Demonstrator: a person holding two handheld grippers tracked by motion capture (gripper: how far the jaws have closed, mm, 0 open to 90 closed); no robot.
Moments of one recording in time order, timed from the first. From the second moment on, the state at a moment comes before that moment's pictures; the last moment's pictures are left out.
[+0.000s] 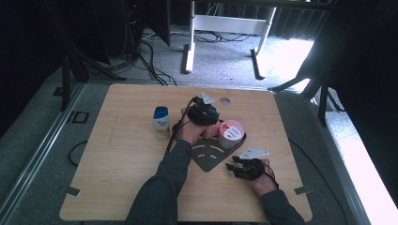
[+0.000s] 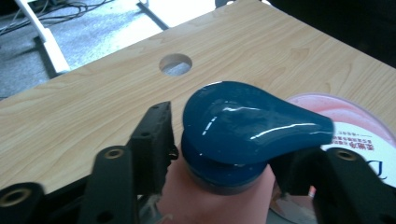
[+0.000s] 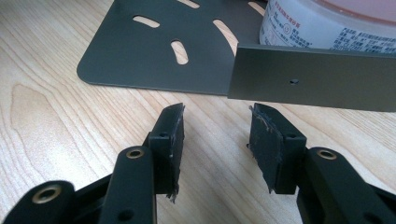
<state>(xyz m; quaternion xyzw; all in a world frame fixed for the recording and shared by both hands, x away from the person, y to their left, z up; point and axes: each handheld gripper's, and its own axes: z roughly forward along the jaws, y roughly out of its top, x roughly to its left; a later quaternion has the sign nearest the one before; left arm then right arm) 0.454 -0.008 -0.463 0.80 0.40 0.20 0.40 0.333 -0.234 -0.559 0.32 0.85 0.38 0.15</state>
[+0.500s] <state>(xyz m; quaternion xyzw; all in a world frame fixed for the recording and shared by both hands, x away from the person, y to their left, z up) 0.445 0.001 -0.456 0.81 0.39 0.19 0.41 0.333 -0.234 -0.559 0.32 0.85 0.38 0.15</state>
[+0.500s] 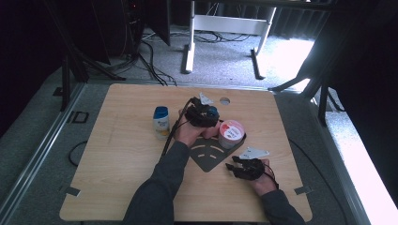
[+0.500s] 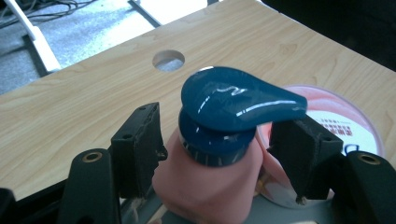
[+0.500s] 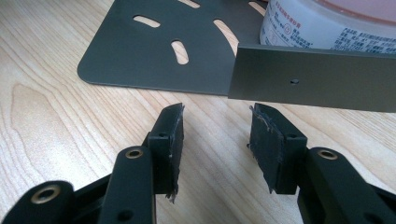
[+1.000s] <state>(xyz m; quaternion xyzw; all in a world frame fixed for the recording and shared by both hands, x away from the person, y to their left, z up) 0.419 0.019 -0.462 0.83 0.36 0.17 0.39 0.333 -0.234 -0.559 0.32 0.85 0.38 0.15</state>
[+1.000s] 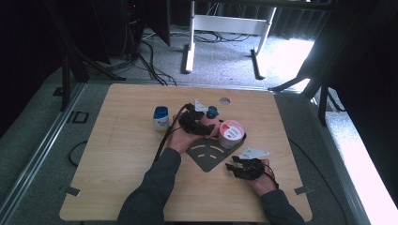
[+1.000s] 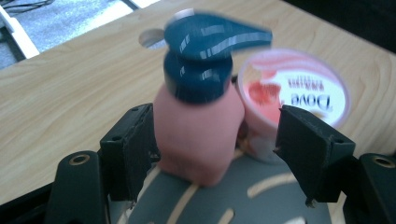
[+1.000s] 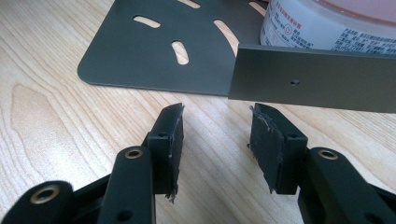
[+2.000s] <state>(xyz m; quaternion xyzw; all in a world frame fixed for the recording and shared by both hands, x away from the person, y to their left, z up) 0.375 0.079 -0.477 0.83 0.36 0.17 0.38 0.333 -0.232 -0.559 0.32 0.85 0.38 0.15</state>
